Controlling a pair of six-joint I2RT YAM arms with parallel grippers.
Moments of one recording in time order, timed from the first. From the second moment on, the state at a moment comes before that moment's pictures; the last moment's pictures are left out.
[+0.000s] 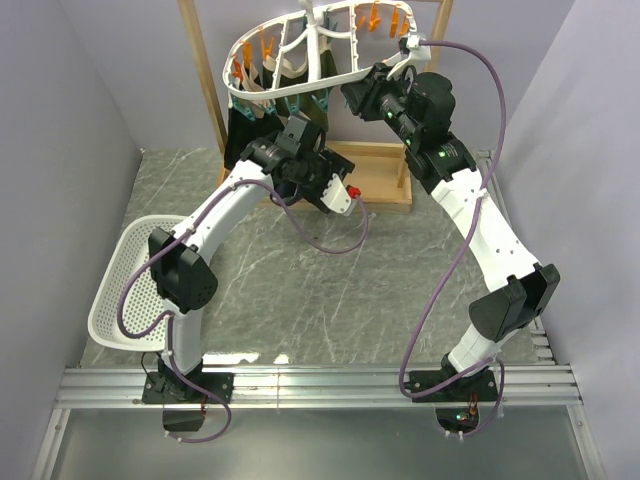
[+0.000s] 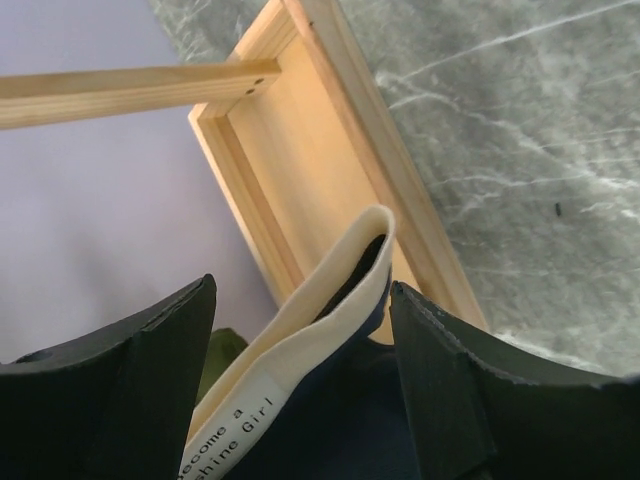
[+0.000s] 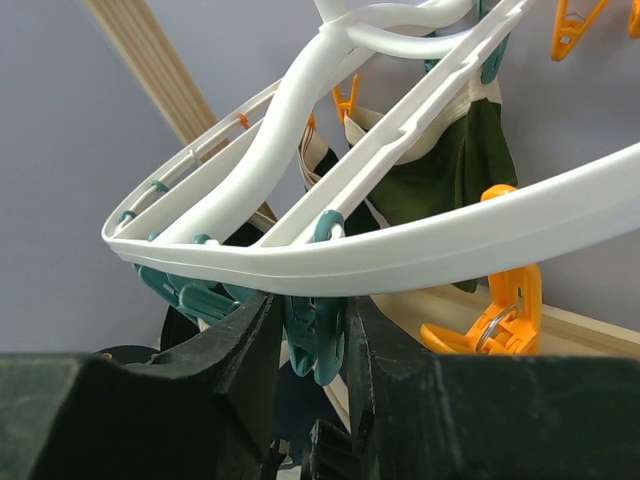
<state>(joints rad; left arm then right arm) -0.62 1.98 2.08 -0.93 0.45 1.60 0.43 1.66 1.88 -0.13 -0.09 0.35</state>
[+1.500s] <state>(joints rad) -0.58 1.93 2.08 -0.81 0.59 1.14 0.43 1.66 1.88 -0.13 -0.09 0.35</state>
